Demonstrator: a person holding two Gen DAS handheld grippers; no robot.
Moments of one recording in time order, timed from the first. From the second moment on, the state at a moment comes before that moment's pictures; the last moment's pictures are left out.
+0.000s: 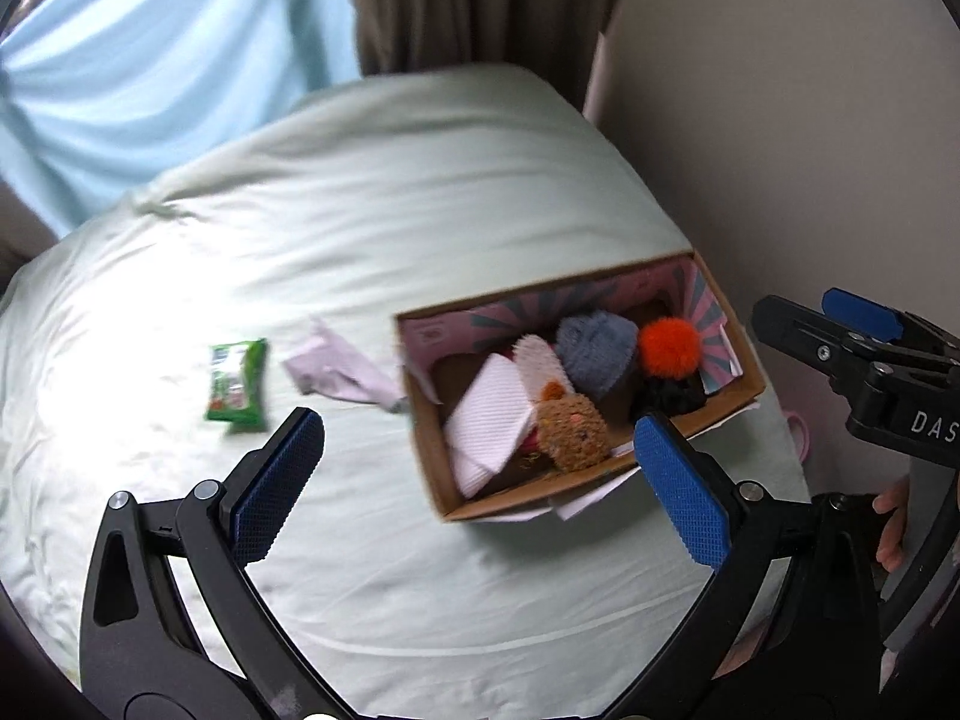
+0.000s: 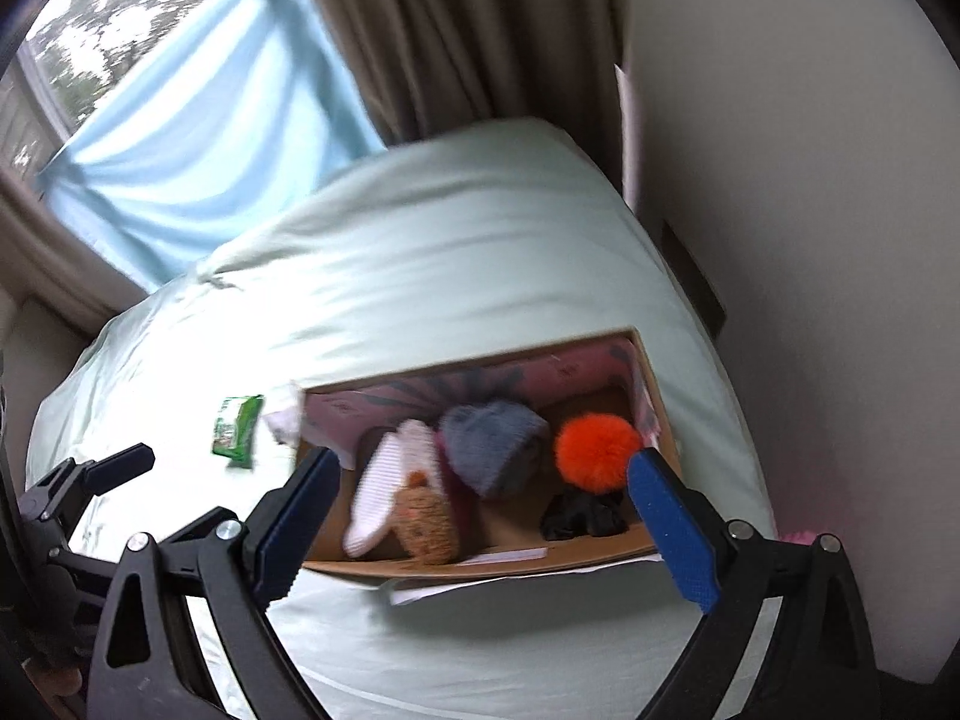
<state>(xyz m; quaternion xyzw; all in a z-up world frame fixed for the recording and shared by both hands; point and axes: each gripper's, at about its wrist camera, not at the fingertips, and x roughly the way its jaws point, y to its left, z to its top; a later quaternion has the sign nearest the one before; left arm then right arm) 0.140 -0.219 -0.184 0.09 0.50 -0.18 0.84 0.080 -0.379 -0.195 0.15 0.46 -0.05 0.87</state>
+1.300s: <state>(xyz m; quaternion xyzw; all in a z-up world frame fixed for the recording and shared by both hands) 0.169 0.094 -0.128 0.04 0.45 -0.16 0.88 0.079 -0.093 -0.130 0.11 0.38 -0.07 0.91</state>
